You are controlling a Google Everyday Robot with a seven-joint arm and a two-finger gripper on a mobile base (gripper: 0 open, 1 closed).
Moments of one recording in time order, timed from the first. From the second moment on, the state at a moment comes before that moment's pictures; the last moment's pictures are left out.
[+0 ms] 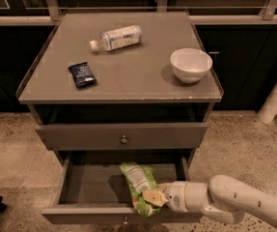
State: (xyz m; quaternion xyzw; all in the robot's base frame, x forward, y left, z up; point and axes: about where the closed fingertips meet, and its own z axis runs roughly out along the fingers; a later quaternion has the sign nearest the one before) arm 0.429 -0.048 0.515 -0.22 0.84 0.41 0.29
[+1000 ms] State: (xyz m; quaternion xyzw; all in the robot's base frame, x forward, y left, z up) arm 0.435 -0.055 0.470 -0.19 0.85 0.43 0.26
